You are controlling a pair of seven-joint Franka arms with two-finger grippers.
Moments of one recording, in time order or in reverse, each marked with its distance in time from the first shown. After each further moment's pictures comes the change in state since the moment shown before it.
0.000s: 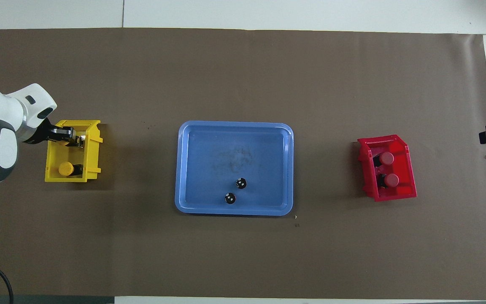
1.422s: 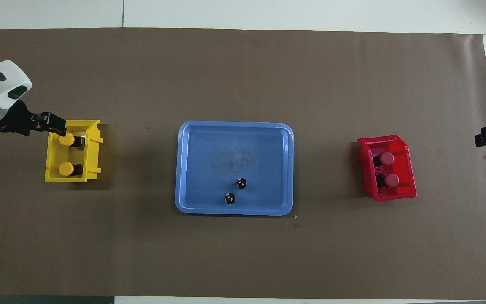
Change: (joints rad) left arm -0.001 -0.019 -0.008 0.299 -0.027 -0.408 -0.014; right arm 0.007 0.000 0.002 0.000 0.000 -0.019 0.007
